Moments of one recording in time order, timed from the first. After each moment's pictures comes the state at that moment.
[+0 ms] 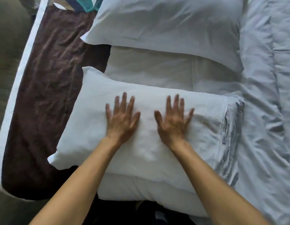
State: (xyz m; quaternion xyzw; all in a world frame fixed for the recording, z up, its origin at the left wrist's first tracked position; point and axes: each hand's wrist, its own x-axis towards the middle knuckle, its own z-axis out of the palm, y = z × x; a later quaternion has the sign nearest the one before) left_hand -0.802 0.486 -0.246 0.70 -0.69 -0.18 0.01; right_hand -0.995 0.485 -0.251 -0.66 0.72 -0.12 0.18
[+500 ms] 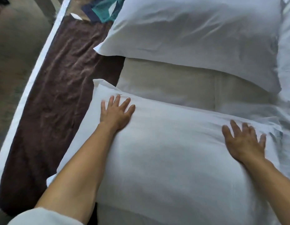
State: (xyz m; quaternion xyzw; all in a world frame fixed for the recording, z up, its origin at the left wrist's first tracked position) left_hand -0.721 0.366 -0.307 0.76 -0.59 -0.22 -0.15; right_hand -1.160 0.404 -0.314 -0.55 0.79 0.19 0.22
